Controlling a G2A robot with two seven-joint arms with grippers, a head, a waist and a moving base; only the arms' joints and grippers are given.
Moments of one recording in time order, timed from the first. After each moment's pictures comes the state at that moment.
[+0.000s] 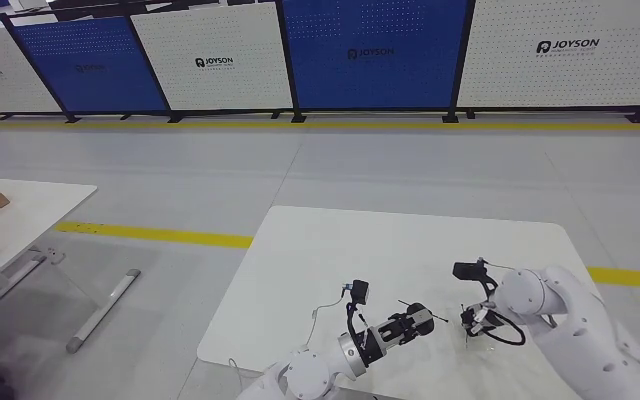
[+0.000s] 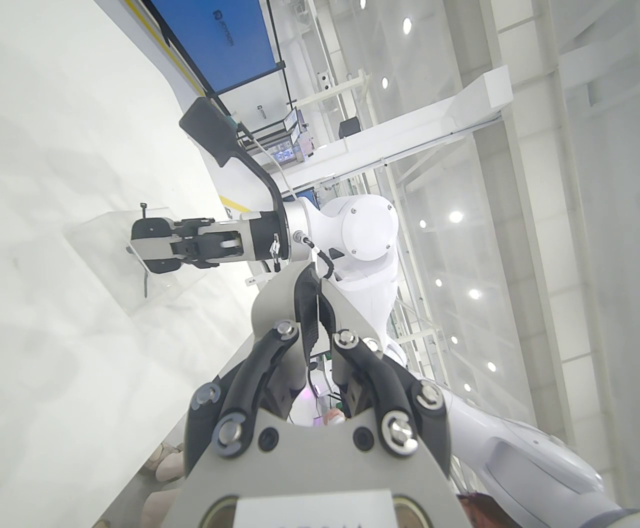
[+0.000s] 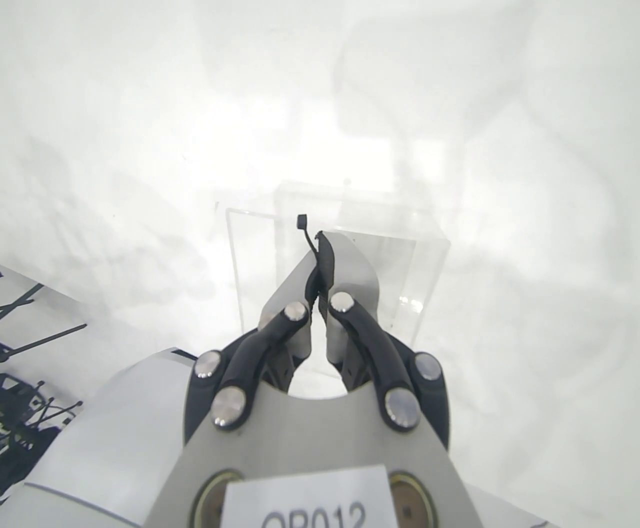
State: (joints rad) left arm 1.45 -1.28 -0.91 -1.67 -0.14 -0.29 -0.27; right arm -0.83 -1.03 0.81 -1.34 -0.55 0.20 1.37
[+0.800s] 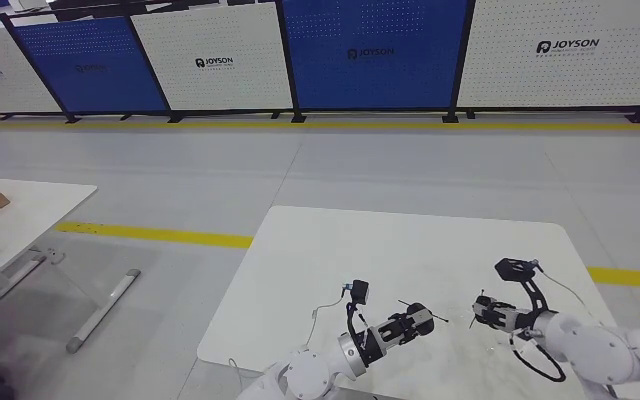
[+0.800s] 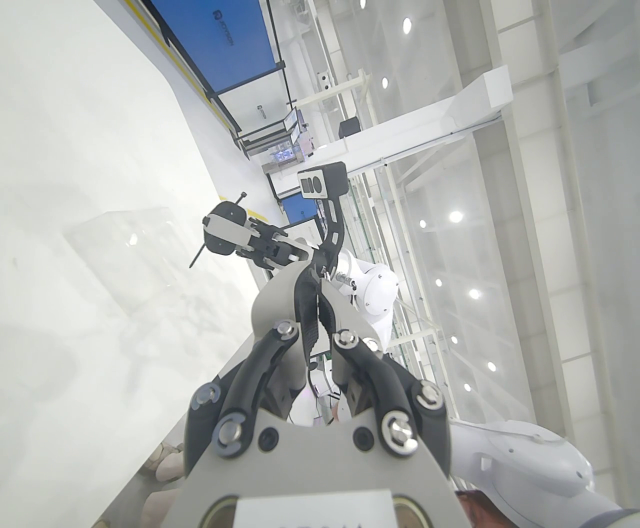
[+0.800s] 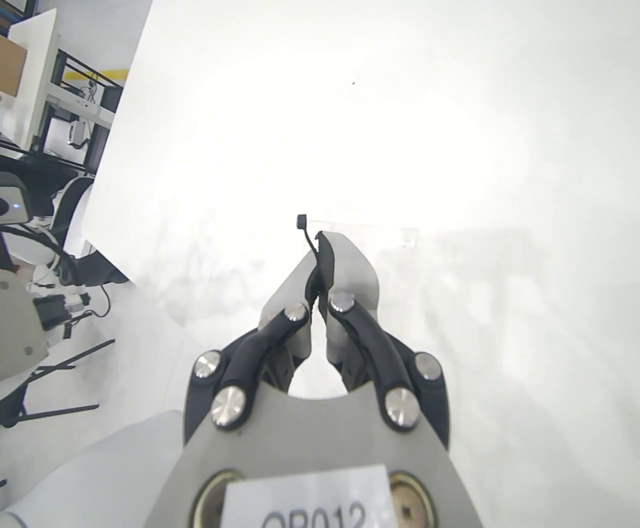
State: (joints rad) left arm 1.45 -1.28 -0.91 -1.67 -0.14 -0.29 -0.27; right arm -1.29 -0.92 1.27 -1.74 -0.46 0.06 0.99
